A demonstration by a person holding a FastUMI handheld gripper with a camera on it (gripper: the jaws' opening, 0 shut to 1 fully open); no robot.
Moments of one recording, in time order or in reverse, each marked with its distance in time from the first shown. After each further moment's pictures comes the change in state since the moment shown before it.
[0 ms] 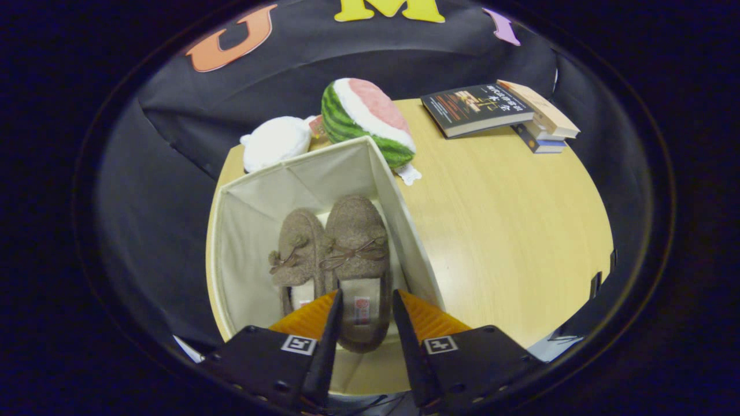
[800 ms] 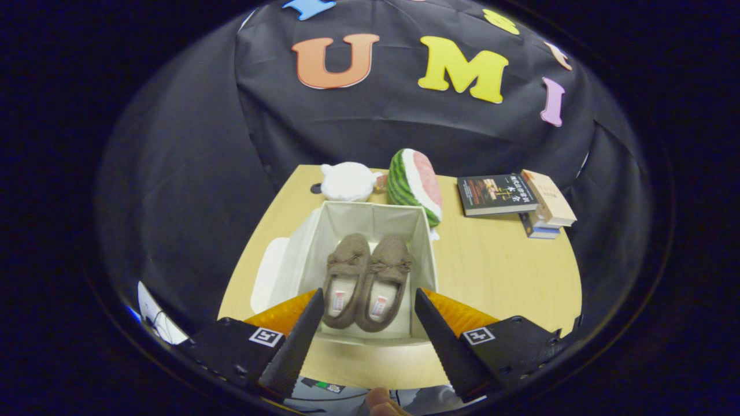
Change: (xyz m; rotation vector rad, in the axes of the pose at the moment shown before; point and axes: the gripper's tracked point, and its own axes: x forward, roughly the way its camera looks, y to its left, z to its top) arm -0.118 0.050 -0.019 -0.309 -0.287 0.056
